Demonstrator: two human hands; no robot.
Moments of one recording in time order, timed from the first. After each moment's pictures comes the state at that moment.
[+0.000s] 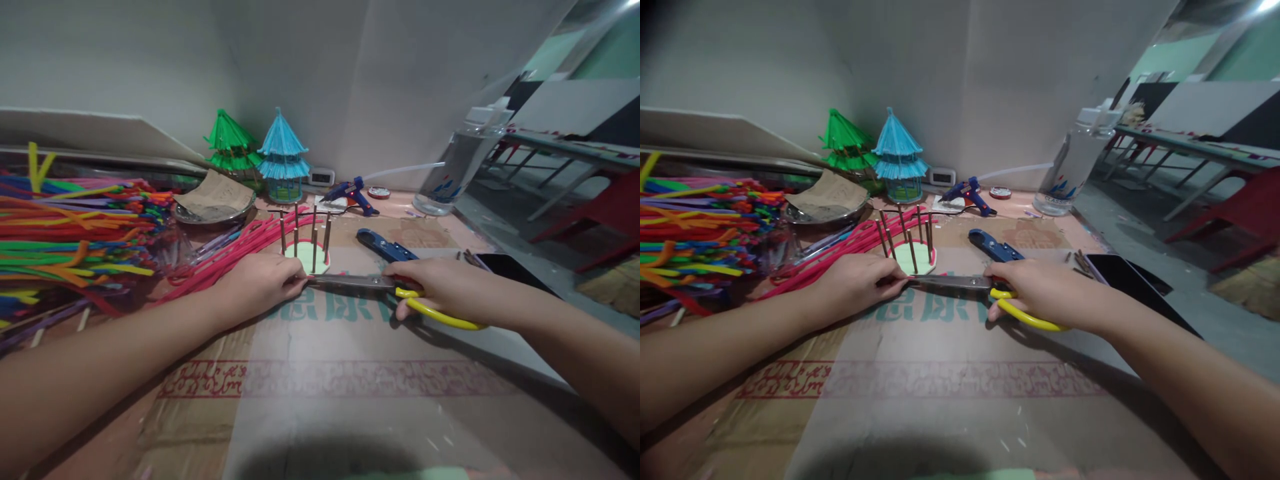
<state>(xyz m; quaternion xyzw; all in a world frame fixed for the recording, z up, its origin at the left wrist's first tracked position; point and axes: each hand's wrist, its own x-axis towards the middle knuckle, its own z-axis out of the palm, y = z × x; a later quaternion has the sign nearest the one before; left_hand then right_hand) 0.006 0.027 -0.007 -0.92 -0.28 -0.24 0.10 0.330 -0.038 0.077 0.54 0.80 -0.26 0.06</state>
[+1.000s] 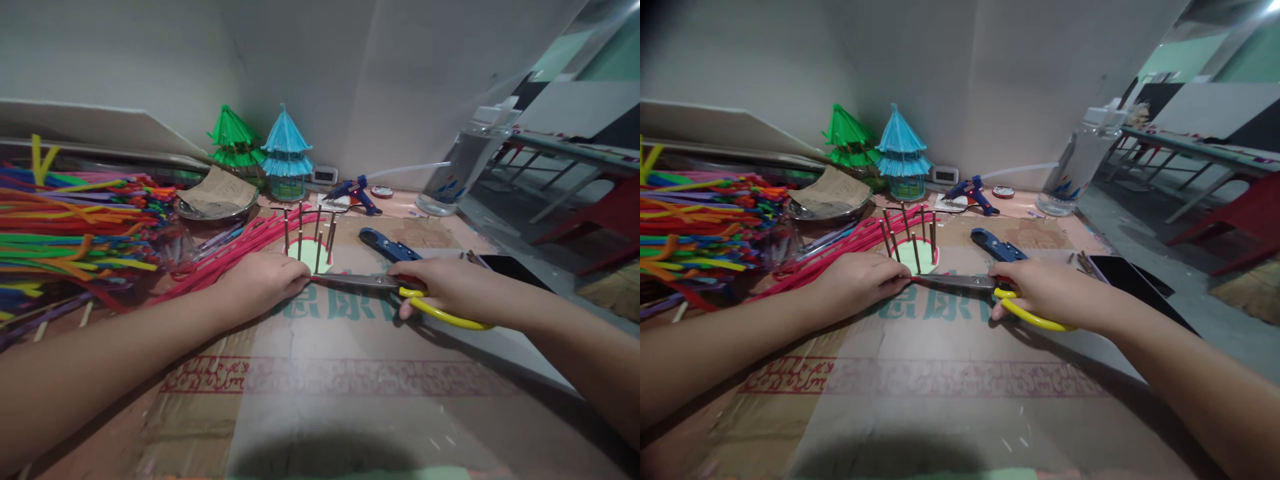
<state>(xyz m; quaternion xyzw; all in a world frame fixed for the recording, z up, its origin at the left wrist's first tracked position) 0.004 0.023 -0.005 -0.94 -0.26 -0.22 0.12 0.330 -0.037 0.079 0.57 0.78 -0.25 0.08</state>
